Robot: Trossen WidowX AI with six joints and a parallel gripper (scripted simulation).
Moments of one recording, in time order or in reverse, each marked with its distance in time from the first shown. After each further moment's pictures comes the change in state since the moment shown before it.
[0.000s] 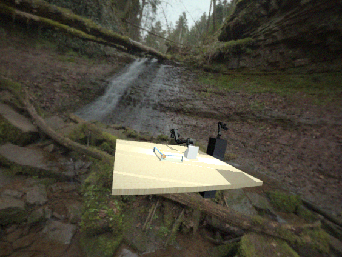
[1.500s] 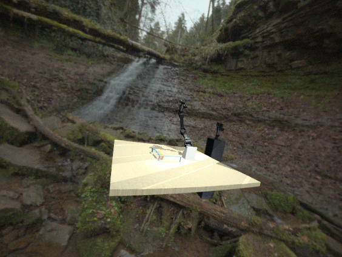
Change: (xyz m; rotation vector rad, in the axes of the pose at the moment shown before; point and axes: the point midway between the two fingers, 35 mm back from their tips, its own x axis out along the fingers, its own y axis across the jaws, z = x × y) arm -0.366 0.040 0.455 1.184 -0.570 1.530
